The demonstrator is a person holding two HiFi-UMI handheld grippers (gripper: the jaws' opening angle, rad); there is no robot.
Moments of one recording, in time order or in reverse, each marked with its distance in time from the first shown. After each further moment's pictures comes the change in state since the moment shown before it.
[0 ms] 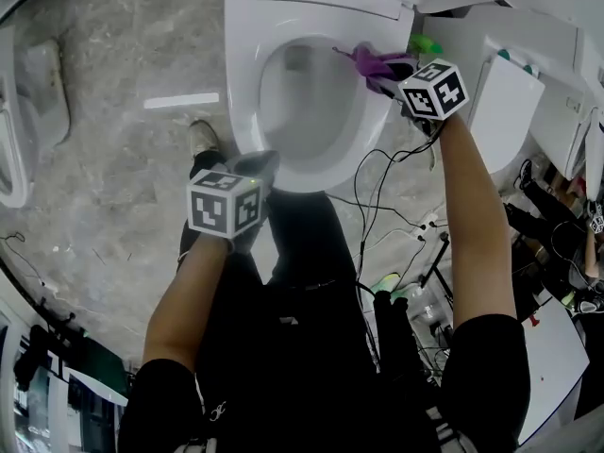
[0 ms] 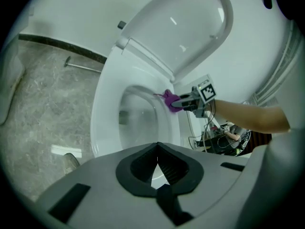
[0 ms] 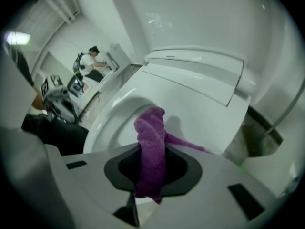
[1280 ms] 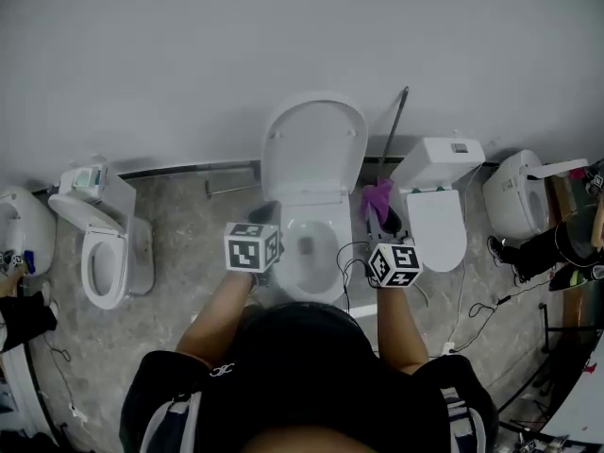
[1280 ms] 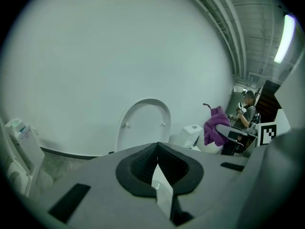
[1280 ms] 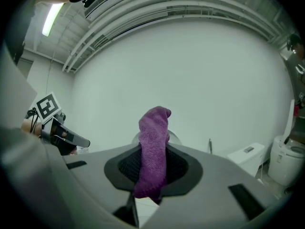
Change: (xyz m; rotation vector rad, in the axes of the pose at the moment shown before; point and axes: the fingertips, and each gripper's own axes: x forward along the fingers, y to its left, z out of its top) left arm -0.350 -0.285 0.192 0.549 -0.587 0.229; right arm -0.493 0.272 0.135 0.168 -1.205 -0.735
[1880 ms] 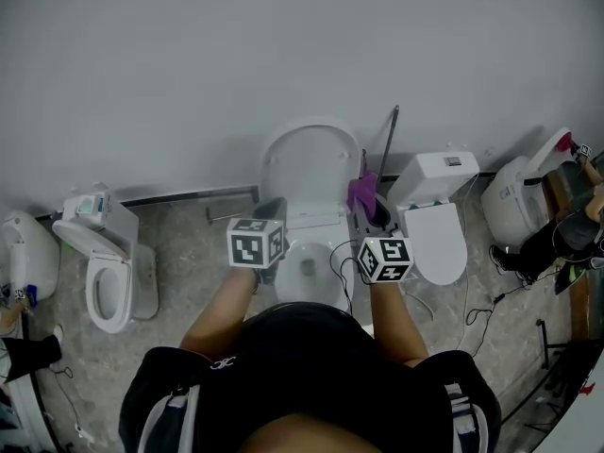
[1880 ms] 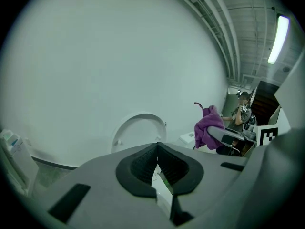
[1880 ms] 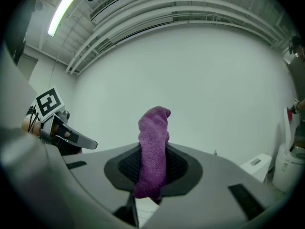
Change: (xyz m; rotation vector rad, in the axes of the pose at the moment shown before) left arm 0.013 -0.019 0.069 0.048 -0.066 -0.047; right arm 0.038 0.015 0.056 -0.039 -0.071 0.018
